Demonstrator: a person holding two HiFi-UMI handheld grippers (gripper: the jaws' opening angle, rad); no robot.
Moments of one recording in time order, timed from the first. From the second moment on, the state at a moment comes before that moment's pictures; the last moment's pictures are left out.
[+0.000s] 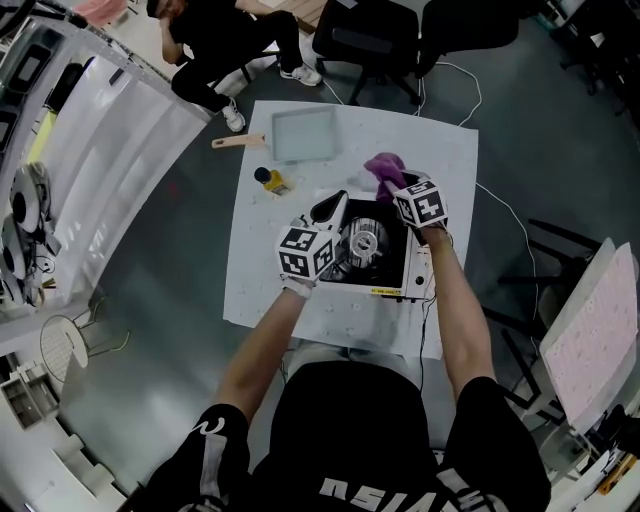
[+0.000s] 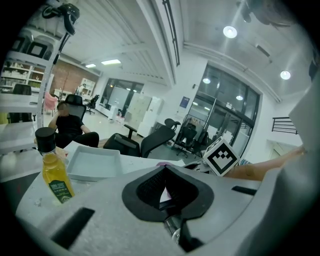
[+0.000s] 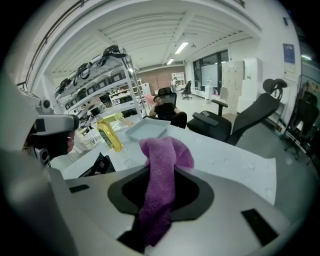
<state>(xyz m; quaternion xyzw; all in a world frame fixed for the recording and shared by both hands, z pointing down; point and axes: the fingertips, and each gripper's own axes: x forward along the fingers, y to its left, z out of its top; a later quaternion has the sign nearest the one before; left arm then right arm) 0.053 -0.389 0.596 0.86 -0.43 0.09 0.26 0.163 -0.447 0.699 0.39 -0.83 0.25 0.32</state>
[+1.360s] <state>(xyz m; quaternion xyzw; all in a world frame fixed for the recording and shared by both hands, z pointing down) 0.128 -0.360 0.568 0.88 -0.40 0.13 0.23 0.349 -0.395 0.703 0.50 -0.76 0.31 0.27</state>
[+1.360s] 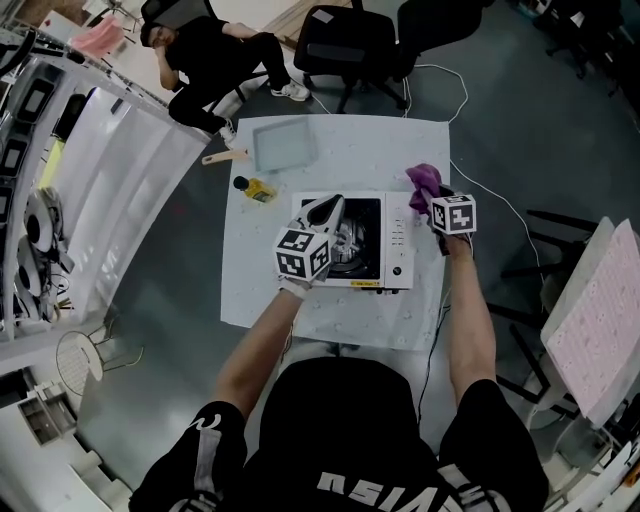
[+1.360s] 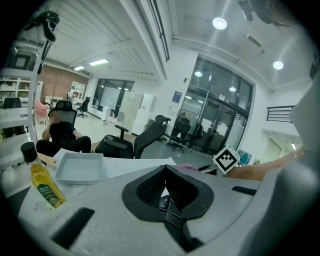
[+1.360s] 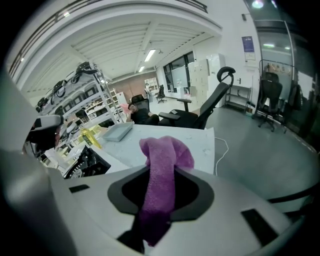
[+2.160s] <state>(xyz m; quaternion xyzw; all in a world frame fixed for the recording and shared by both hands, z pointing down) 0.039 -0.278 0.504 0.89 -0.41 0.08 0.21 0.297 -0.285 0.615 0.57 -0.75 0.27 0.22</state>
